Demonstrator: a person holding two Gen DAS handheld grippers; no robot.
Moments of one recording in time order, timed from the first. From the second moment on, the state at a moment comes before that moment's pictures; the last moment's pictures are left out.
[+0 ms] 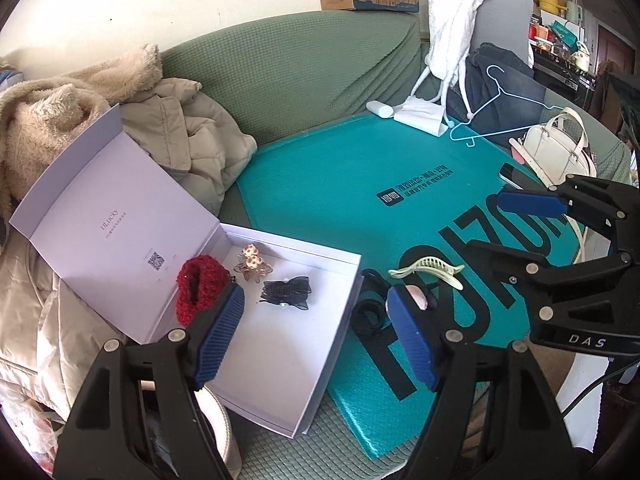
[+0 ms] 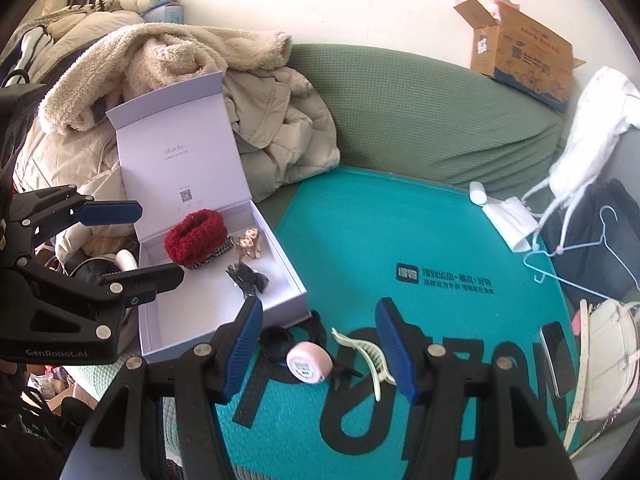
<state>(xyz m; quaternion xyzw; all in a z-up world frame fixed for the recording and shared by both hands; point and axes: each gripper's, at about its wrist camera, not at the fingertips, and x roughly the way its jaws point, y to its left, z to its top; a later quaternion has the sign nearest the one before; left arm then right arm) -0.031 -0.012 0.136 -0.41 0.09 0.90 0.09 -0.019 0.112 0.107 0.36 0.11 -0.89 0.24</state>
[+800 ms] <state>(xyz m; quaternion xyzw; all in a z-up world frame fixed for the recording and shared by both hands) -0.017 0.024 0.041 -0.47 0.07 0.87 0.16 0.006 0.159 0.032 0.43 0.07 -0.88 0.20</state>
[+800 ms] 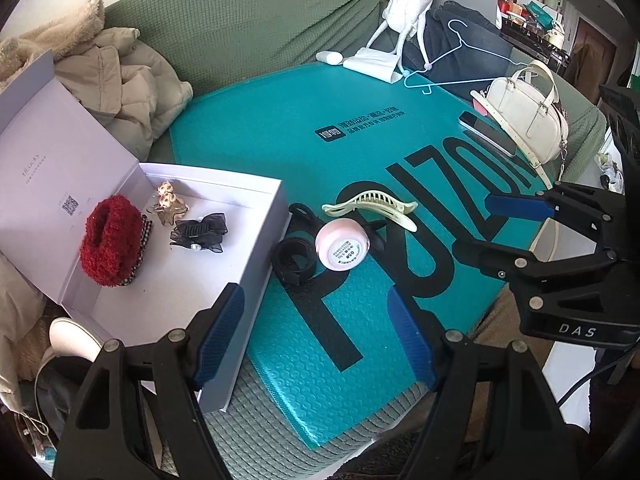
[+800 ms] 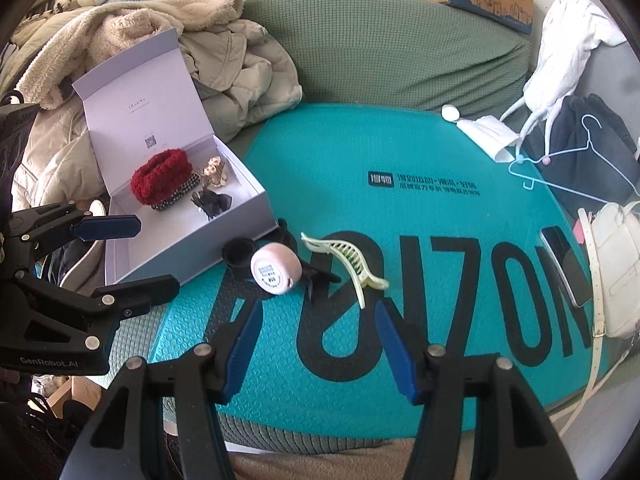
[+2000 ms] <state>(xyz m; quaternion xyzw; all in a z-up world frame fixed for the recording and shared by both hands) -0.085 0.032 -0.049 -0.52 0.03 0.83 0.18 -0.058 0.170 -0.053 0.51 0.05 -0.84 0.18</state>
